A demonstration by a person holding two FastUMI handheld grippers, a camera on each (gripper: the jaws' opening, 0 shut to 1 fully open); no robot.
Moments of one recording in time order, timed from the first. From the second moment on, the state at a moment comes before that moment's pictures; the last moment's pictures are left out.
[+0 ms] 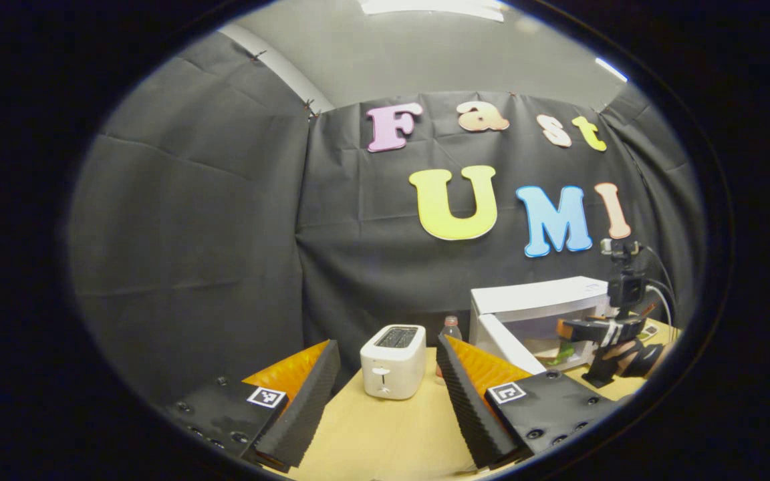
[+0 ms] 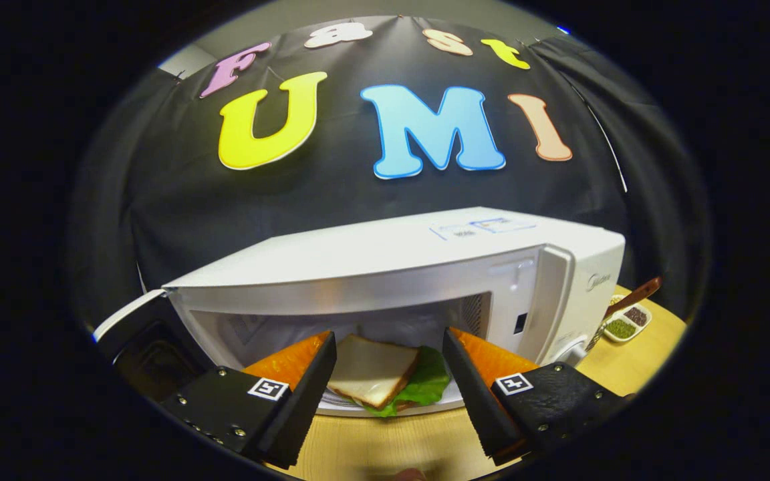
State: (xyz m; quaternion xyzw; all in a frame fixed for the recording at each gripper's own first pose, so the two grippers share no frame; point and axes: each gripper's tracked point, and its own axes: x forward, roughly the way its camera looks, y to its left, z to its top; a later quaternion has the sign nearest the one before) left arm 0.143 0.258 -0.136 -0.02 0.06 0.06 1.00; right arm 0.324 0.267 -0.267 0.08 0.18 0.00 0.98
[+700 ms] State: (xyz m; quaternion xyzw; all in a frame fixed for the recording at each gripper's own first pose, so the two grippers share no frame) left arm 0.134 0.237 -0.153 -0.01 0.06 0.05 1.00; right arm 0.200 0.198 -0.116 0.06 0.08 0.03 0.99
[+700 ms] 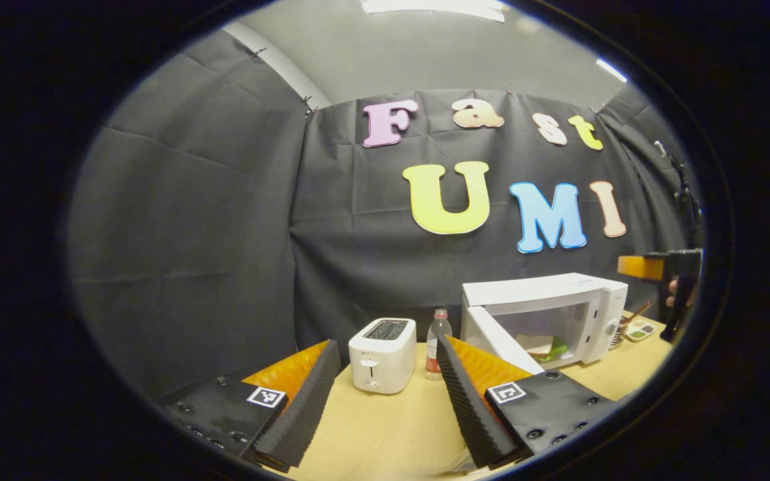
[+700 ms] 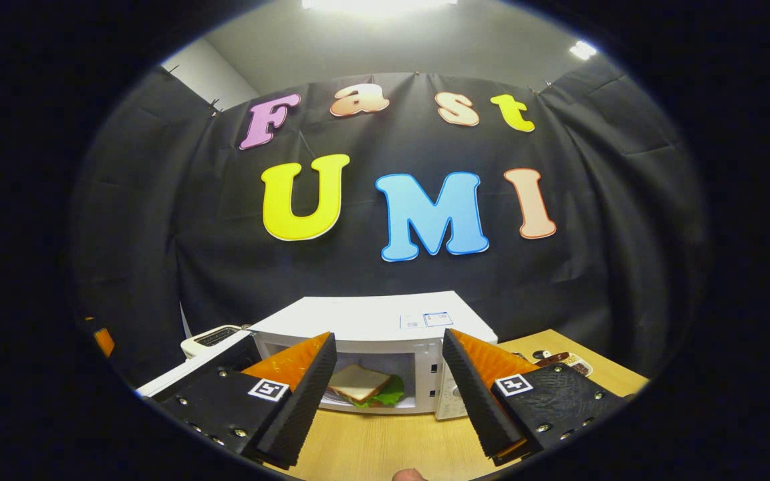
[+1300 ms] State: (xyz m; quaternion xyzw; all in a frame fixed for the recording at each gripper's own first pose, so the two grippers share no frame) left arm 0.107 0.228 -0.185 0.01 0.09 0.08 0.99; right arm 0.126 0.140 -0.050 0.07 0.03 0.02 1.00
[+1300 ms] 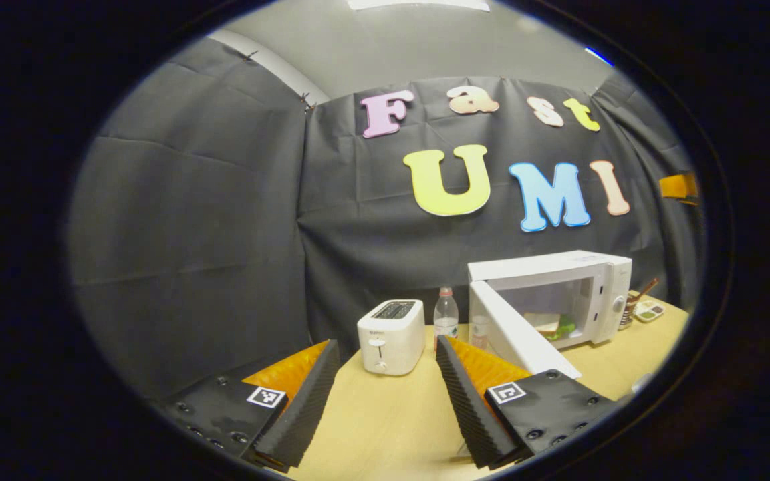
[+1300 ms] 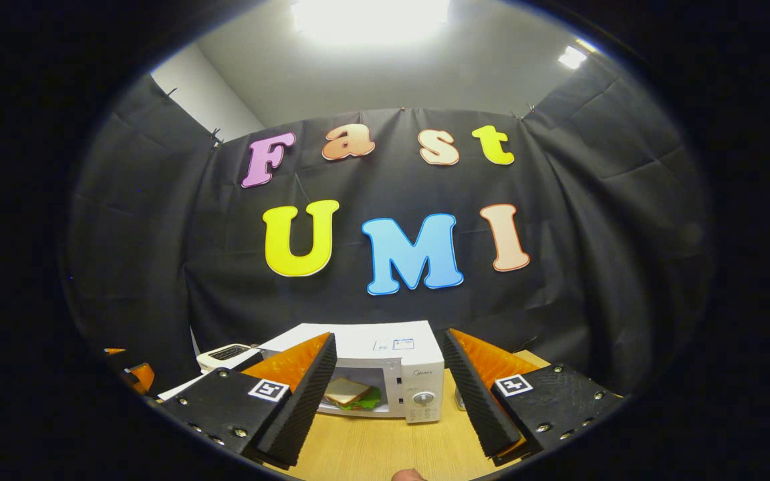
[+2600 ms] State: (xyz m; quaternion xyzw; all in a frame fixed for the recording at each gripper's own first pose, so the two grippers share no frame) left arm 0.076 0.124 -0.230 0.00 0.18 0.09 0.98; right arm 0.039 0.013 -0.043 0.05 0.05 0.02 1.00
